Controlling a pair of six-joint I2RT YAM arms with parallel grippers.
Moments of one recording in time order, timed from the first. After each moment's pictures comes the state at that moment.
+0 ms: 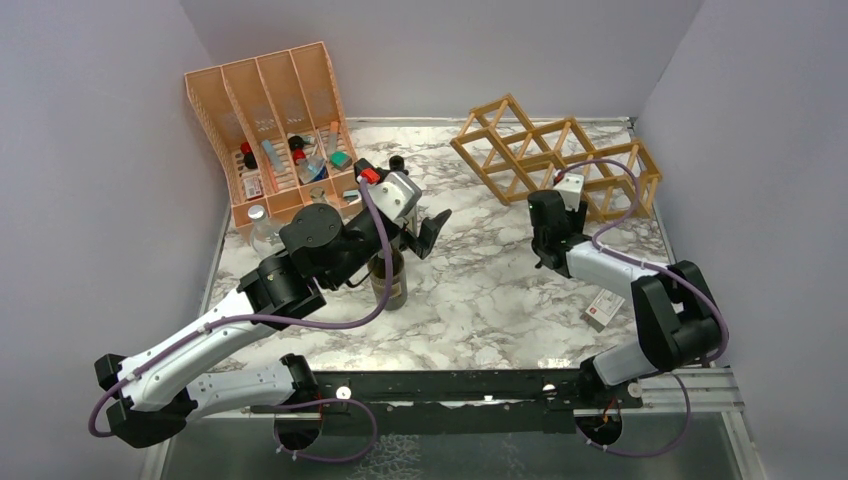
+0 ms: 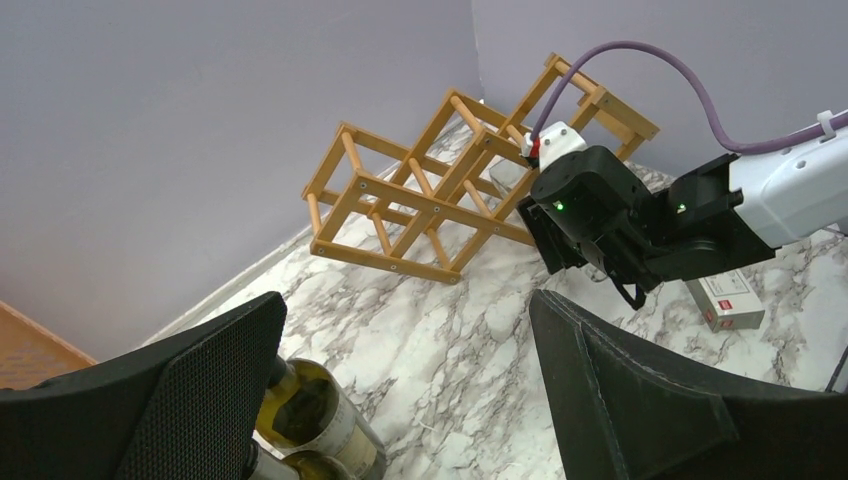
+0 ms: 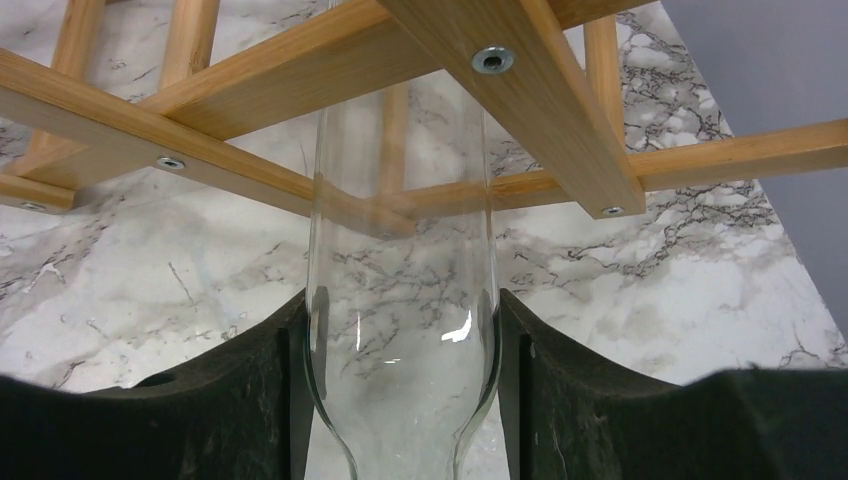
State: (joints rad) left arm -1.02 0.94 1.17 -0.15 -0.24 0.19; right arm 0.38 1.48 0.72 0.11 0.81 0.27
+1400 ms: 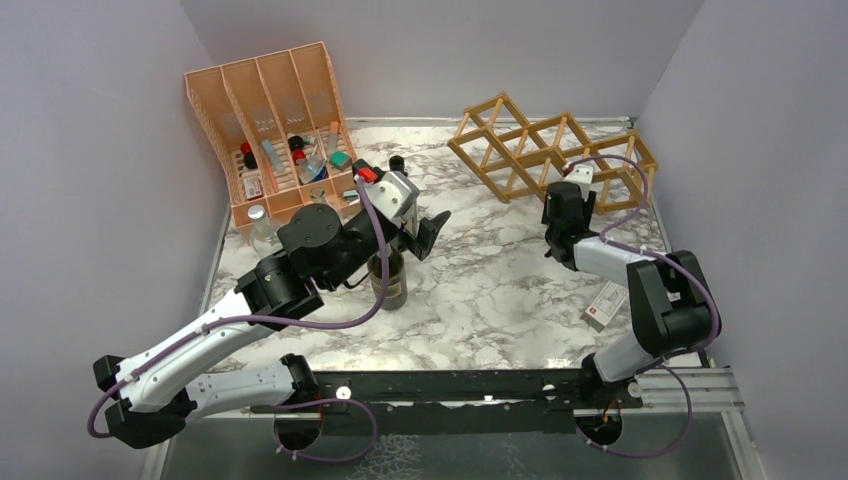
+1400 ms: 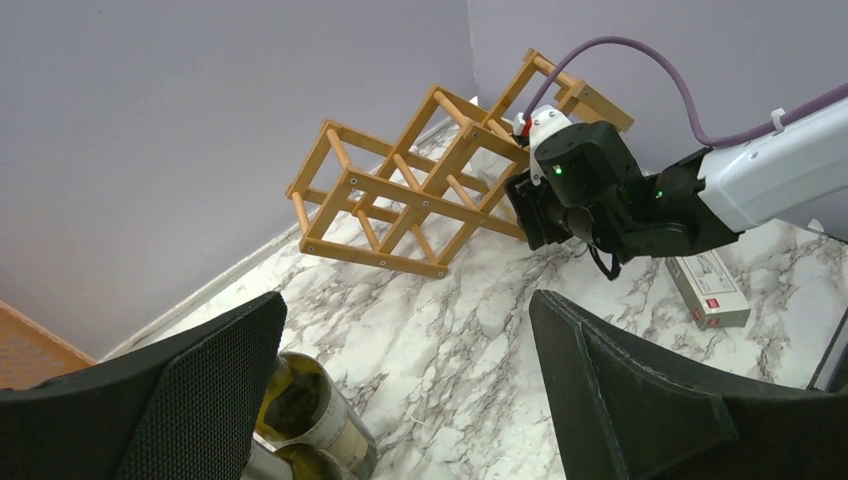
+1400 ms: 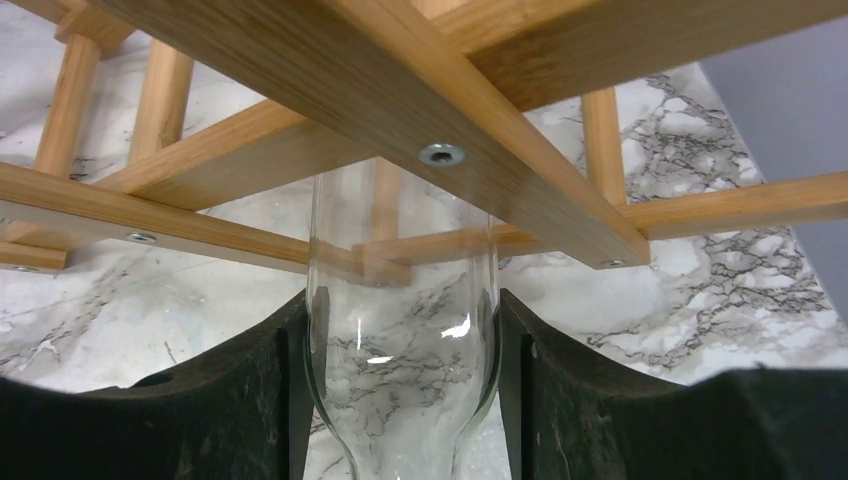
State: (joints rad) left arm -1.02 0.94 1.17 -0.17 -0.23 0.16; right arm 0.24 1.55 0.71 0.35 0.64 0.13
